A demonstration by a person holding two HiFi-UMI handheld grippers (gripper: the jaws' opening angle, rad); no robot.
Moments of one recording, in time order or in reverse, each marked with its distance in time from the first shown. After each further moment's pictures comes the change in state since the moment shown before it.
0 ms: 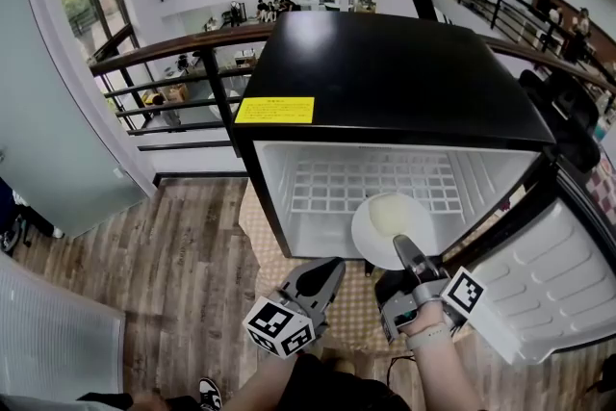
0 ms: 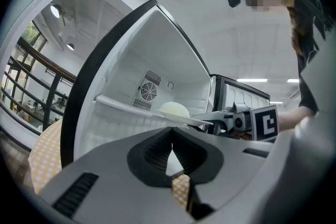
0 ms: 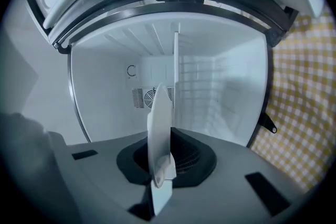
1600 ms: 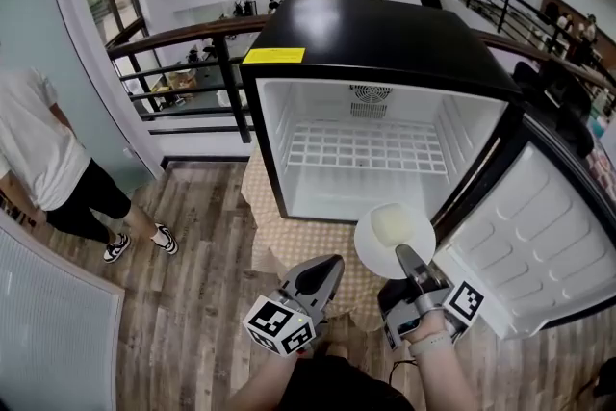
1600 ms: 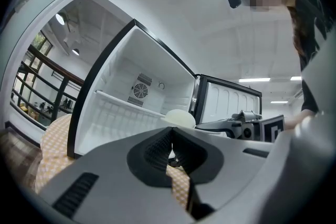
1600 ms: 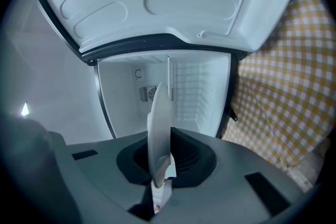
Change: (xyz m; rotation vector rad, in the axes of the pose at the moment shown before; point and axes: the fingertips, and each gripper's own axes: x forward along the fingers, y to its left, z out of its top) left arm -0.049 -0.078 -0.026 0.005 -0.033 0.058; right arm -0.109 -0.011 -0.018 -0.005 0.061 0.004
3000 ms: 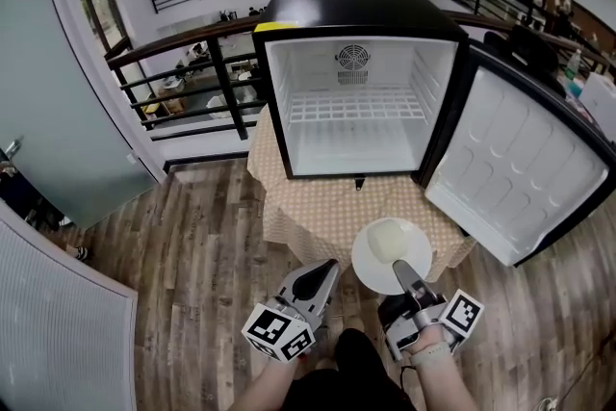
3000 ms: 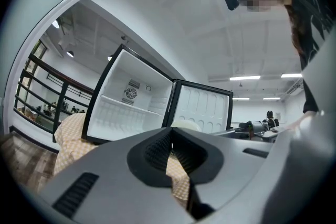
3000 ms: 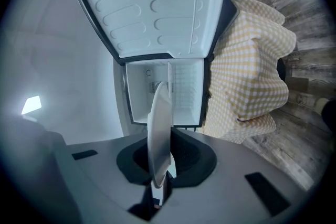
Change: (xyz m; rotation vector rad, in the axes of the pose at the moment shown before) left arm -0.124 -0.086 -0.012 0.035 0.014 -0.043; right arm -0.149 -0.007 -0.097 -0.012 -0.029 0.044
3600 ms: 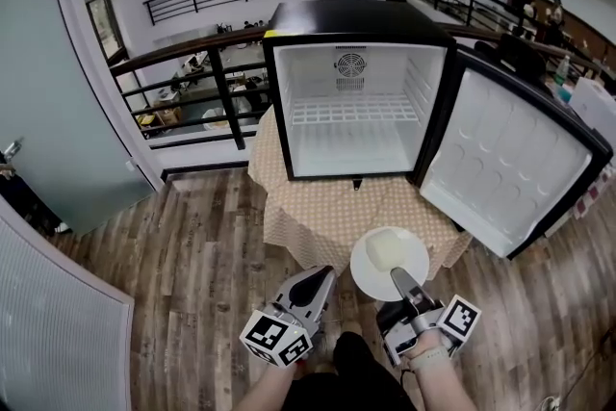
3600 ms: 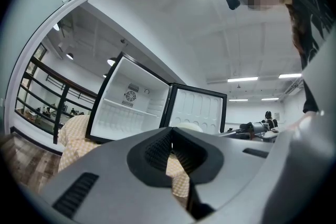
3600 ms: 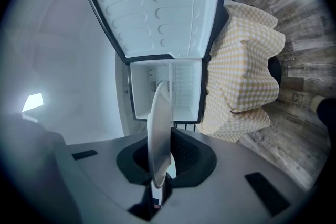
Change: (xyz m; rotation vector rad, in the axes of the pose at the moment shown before) left arm -0.040 -0.016 0.001 0.012 -0.027 -0.008; right arm -0.033 0.003 -0.028 -0.010 -0.018 -0.003
